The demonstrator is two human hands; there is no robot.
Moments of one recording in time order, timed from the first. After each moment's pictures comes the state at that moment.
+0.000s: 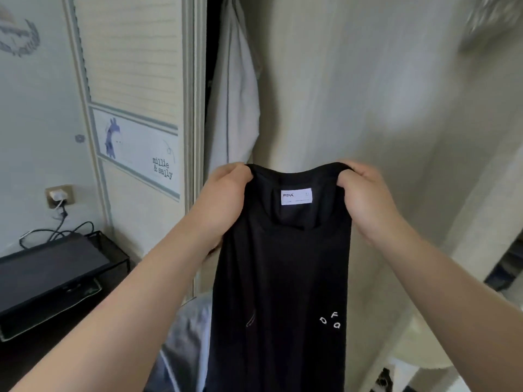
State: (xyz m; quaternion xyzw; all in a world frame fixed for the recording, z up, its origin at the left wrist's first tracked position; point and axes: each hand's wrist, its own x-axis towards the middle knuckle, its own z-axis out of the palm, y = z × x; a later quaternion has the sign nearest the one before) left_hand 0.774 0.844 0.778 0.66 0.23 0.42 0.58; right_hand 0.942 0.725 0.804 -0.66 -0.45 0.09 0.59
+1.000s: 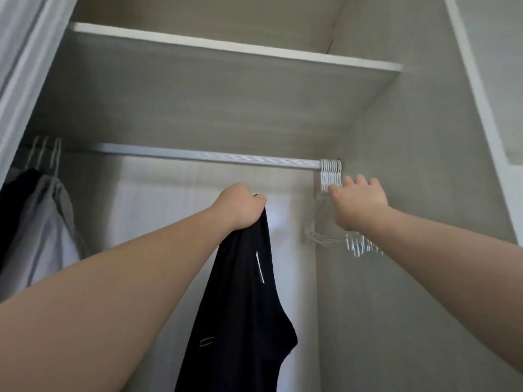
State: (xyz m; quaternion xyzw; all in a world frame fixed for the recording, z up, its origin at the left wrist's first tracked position) left_hand 1.059 1.018 1.118 0.86 -0.01 0.44 0.27; right_hand 1.136 0.802 1.136 -0.86 -0.04 -0.48 -0.15
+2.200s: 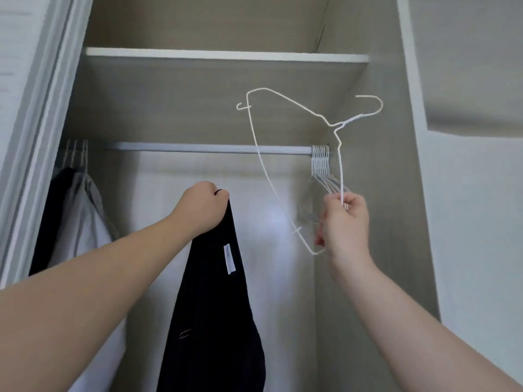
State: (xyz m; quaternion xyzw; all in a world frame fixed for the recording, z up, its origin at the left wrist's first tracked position) left_hand 0.979 0.997 1.072 0.83 0.07 0.51 0.22; right_hand 1.046 0.790 1.028 -0.47 -0.27 -0.32 0.78
